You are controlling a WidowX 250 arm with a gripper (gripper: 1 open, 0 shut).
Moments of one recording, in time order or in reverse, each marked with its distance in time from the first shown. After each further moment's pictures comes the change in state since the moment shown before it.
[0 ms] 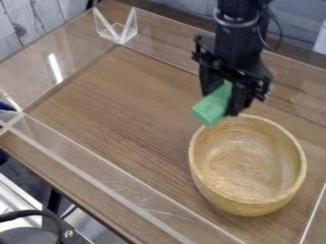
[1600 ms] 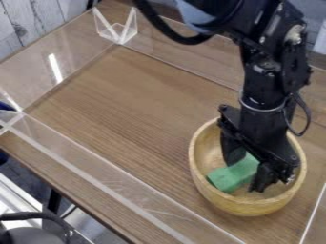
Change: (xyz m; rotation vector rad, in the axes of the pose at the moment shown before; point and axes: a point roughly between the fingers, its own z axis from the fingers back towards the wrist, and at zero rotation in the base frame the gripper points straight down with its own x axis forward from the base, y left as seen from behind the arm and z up) arm -0.026 -0.055 -0.046 -0.071 0.027 -0.072
